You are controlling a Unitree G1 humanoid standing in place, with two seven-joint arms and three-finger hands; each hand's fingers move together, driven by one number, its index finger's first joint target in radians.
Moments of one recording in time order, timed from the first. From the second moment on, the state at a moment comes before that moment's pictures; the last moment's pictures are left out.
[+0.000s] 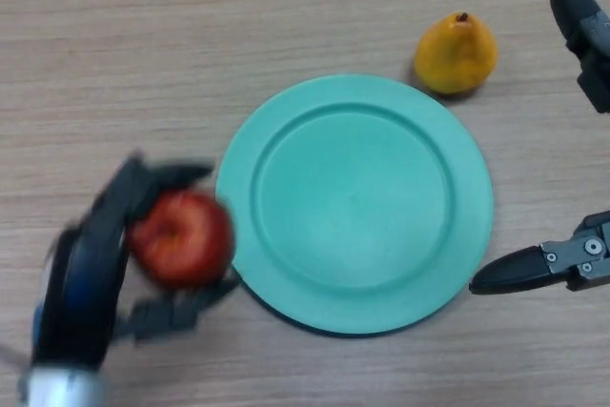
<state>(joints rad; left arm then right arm) 0.17 0.18 -0.04 -0.44 0.35 -0.13 0.08 -0.07 -0.47 -0.06 -1.00 0.42 0.57 -0.13</state>
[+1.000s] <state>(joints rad) -0.33 0.18 -0.27 0.12 0.31 0.01 -0.11 0.08 -0.54 -0.23 -1.00 0.52 0.47 -0.12</state>
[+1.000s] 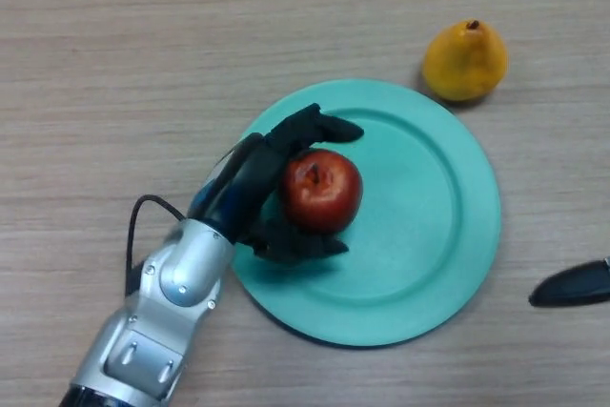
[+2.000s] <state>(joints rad) -0.04 0.28 0.26 -0.79 -0.22 0.41 -0.15 0.02 -0.36 -0.30 -1.00 0.36 0.47 0.14</state>
